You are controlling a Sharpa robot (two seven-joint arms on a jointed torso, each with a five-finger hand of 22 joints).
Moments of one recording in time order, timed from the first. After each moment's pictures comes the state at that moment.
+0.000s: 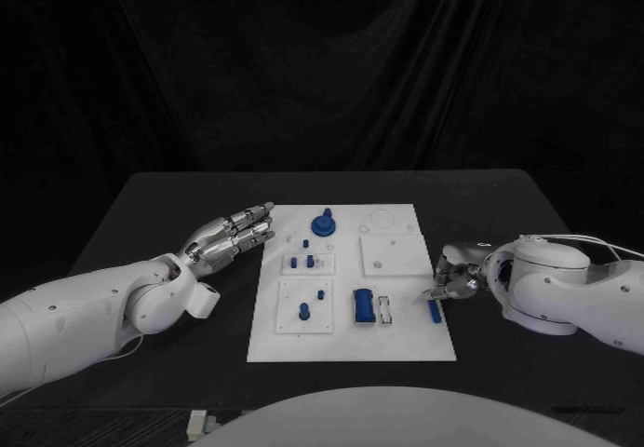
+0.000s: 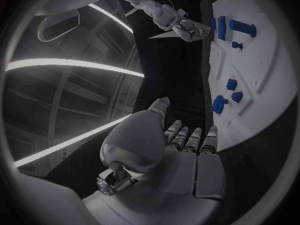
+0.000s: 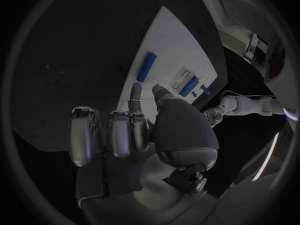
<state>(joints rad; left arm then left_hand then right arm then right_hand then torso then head) 1.05 -0.85 -0.22 1.32 -0.21 0.16 0.59 1.35 0.28 -0.08 0.05 0.48 0.17 0.07 0.04 0.03 0.02 0.08 0.00 0.01 0.00 0.18 0.00 0.00 0.17 0.02 0.28 0.01 0.02 1.17 -1.11 -0.25 1.82 -1.39 -0.06 -0.58 1.09 -0.06 0.09 0.22 0.24 1.07 0.02 0.29 0.85 1.47 -0.04 1.57 1.31 1.47 -0.10 1.53 1.31 0.02 1.47 0.01 1.49 1.31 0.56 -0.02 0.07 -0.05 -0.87</state>
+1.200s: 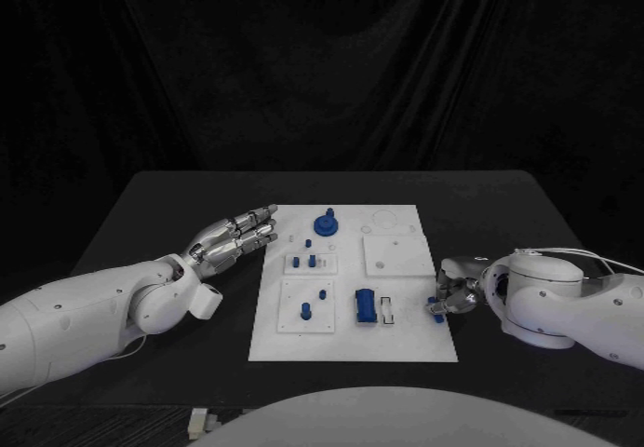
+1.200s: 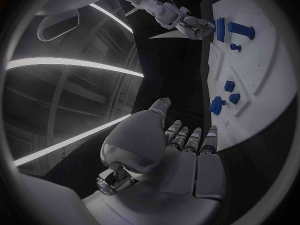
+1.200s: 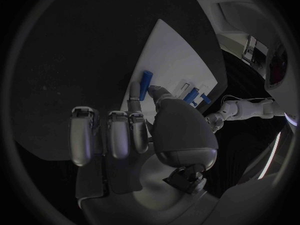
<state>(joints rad) 1.04 -0.85 -0.22 1.32 -0.21 0.17 0.58 1.36 0.28 -0.07 0.04 0.49 0.17 0.07 0.04 0.03 0.02 0.08 0.00 0.00 0.00 0.18 0.00 0.00 0.17 0.02 0.28 0.01 0.02 1.12 -1.09 -0.25 1.81 -1.39 -0.04 -0.59 1.16 -0.05 0.14 0.15 0.62 1.07 0.05 0.15 0.71 1.47 -0.03 1.57 1.31 1.47 -0.09 1.53 1.31 0.02 1.46 0.02 1.49 1.31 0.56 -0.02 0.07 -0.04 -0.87</state>
